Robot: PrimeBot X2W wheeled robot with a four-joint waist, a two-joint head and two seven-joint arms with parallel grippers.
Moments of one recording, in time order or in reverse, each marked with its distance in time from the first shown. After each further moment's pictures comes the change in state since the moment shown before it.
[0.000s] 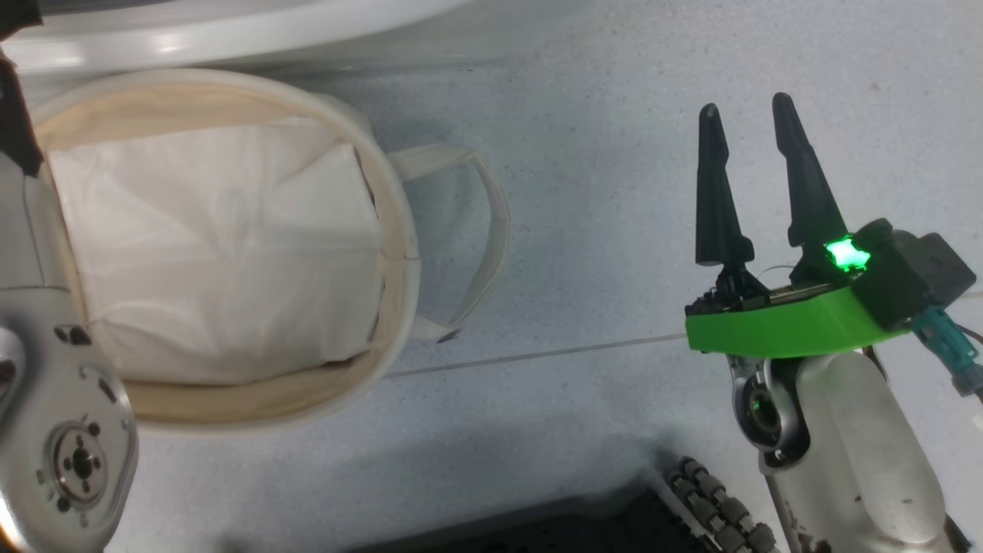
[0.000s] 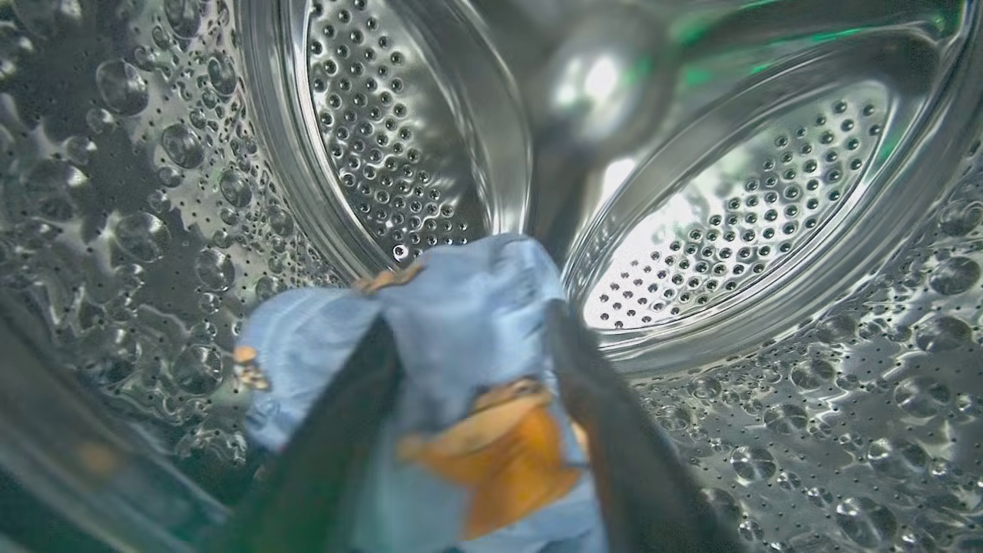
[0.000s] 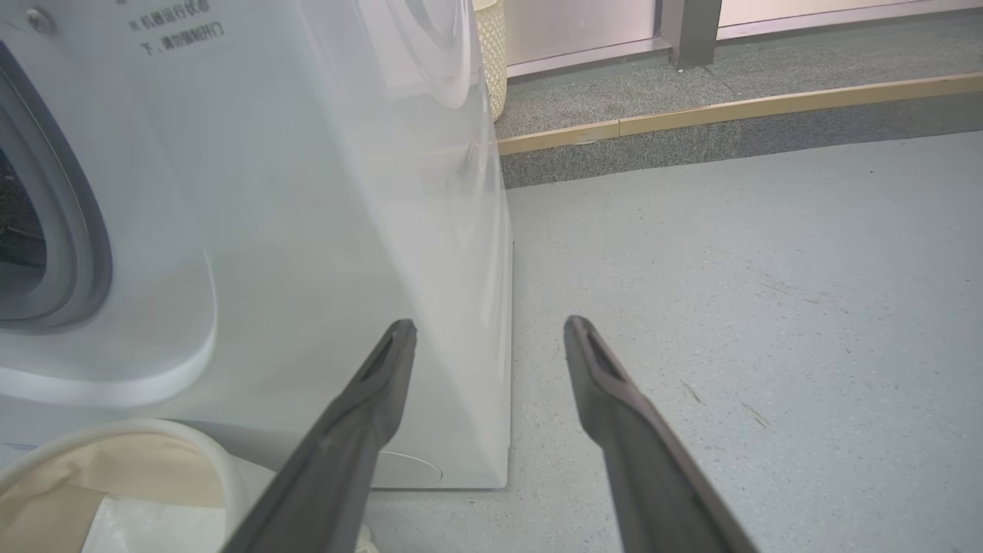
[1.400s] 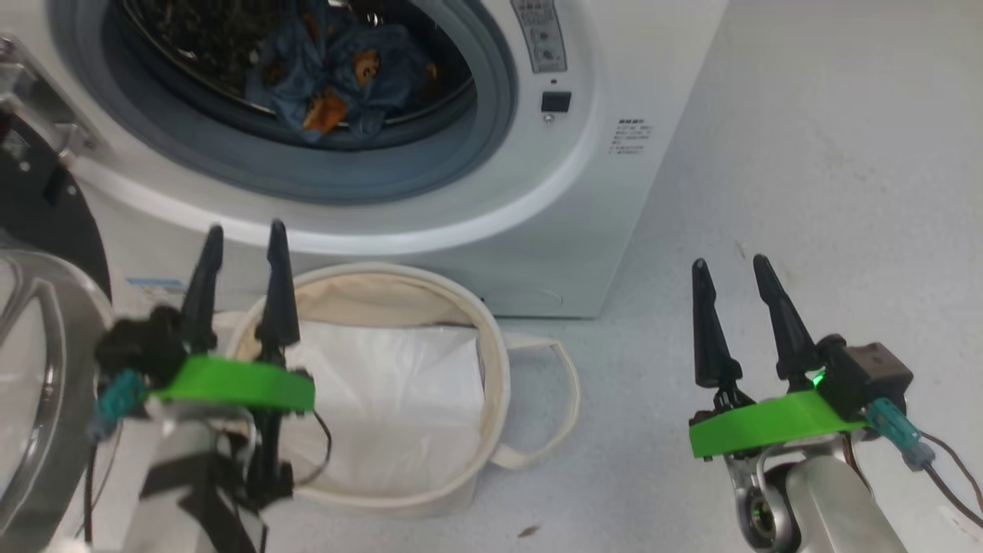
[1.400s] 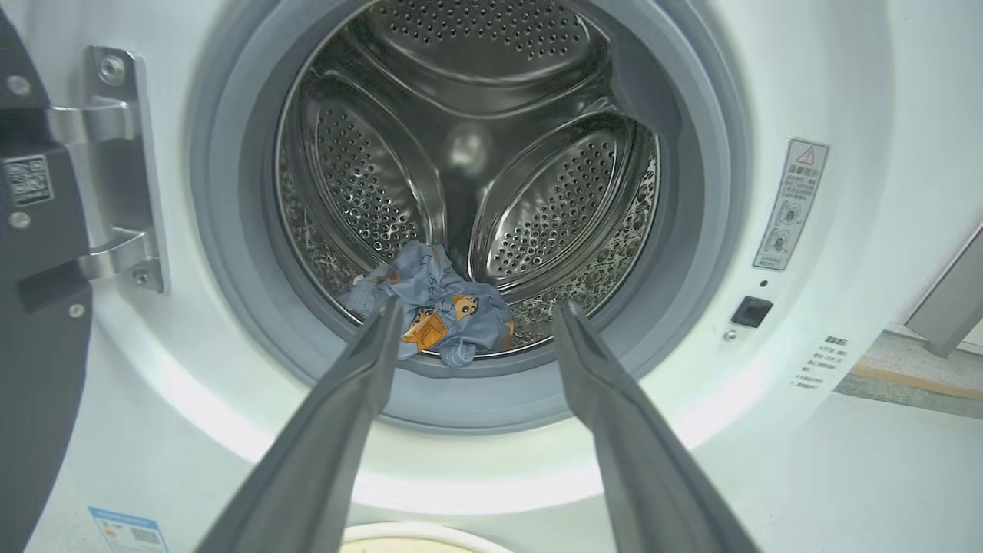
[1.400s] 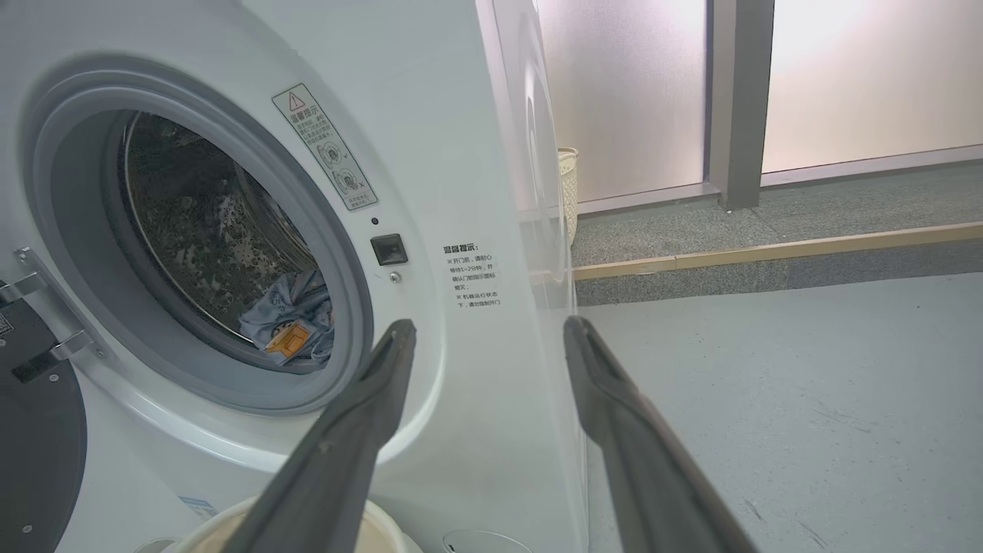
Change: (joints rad) left arm 0.962 -0.089 -0.328 -0.422 -0.169 -0.020 0.001; right arm 0.211 0.000 -0.027 0.133 -0.006 0.000 0.000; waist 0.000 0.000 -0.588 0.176
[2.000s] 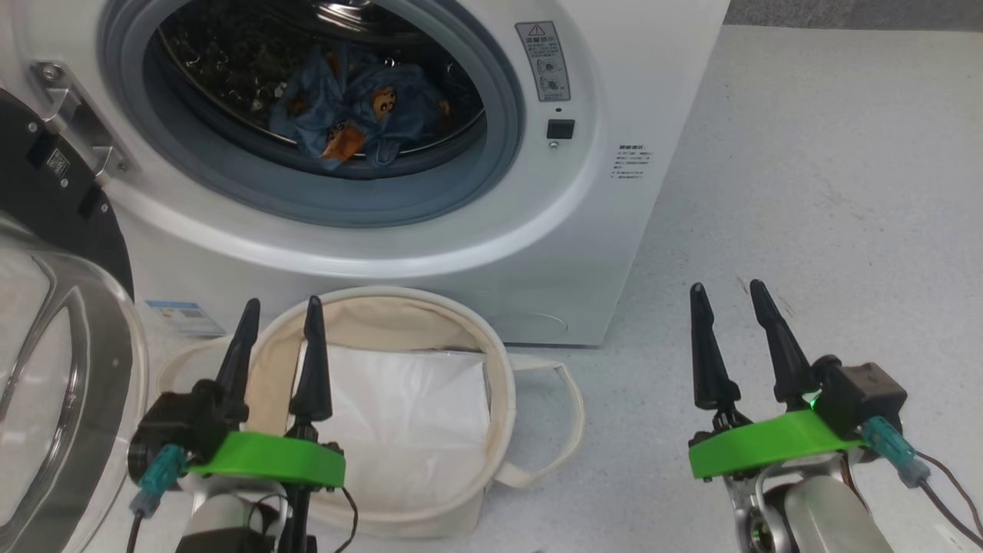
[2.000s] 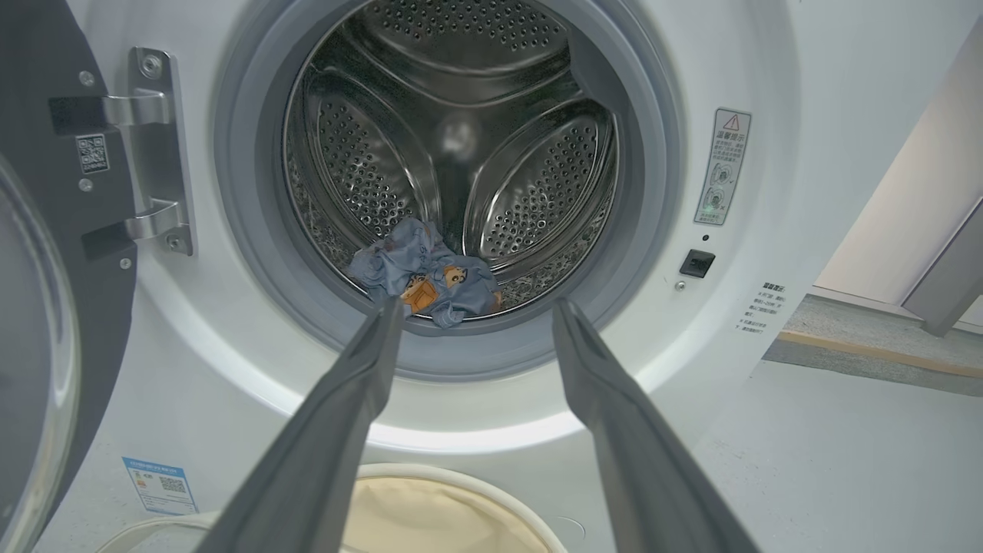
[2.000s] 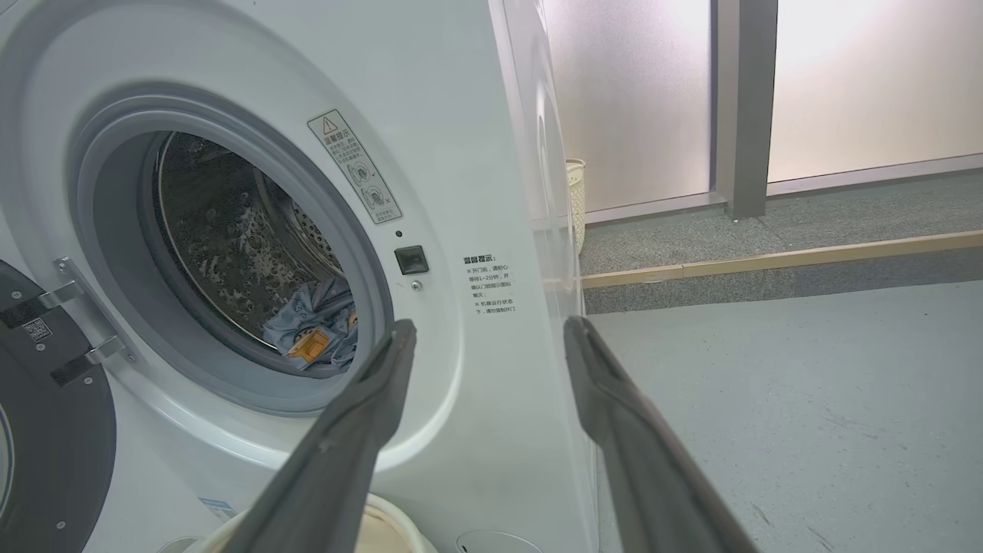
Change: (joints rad) left arm 0.208 0.006 -0.100 -0.147 0.000 0.084 0.000; right arm 0.045 0.000 0.001 0.007 0.014 0.000 0.000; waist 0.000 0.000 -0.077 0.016
